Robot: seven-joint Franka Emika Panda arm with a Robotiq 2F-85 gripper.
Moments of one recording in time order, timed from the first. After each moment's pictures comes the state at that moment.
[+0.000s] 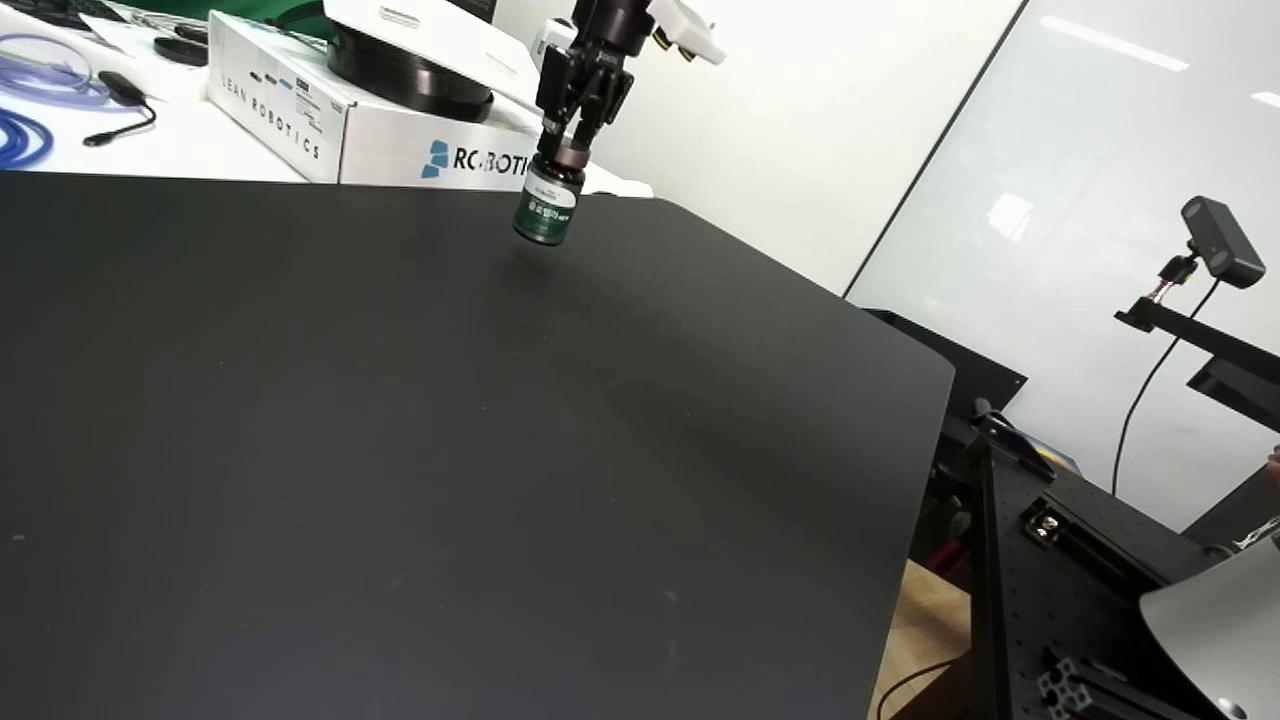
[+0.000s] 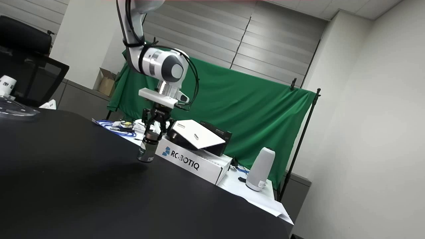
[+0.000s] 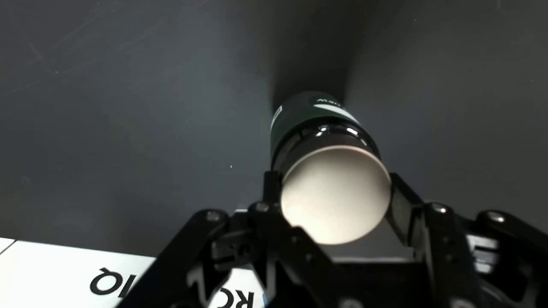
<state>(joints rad) -0.04 0.71 0.01 -1.50 0.00 2.32 -0.13</state>
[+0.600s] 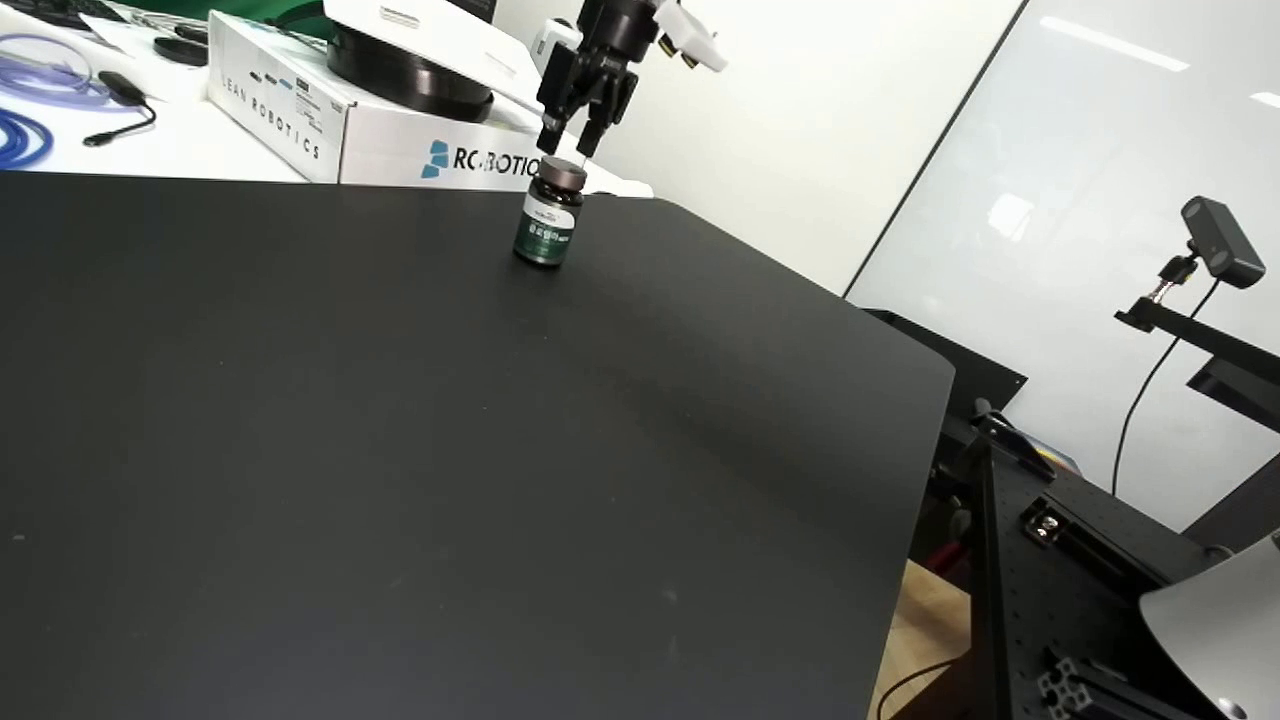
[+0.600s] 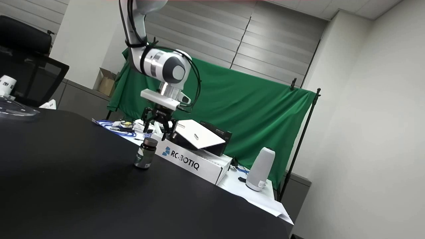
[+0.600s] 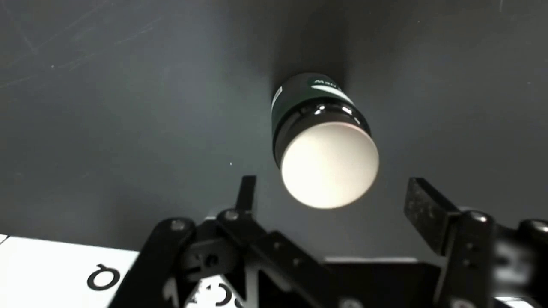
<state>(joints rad) -0.07 0.70 0.02 -1.51 0.02 2.33 -0.18</state>
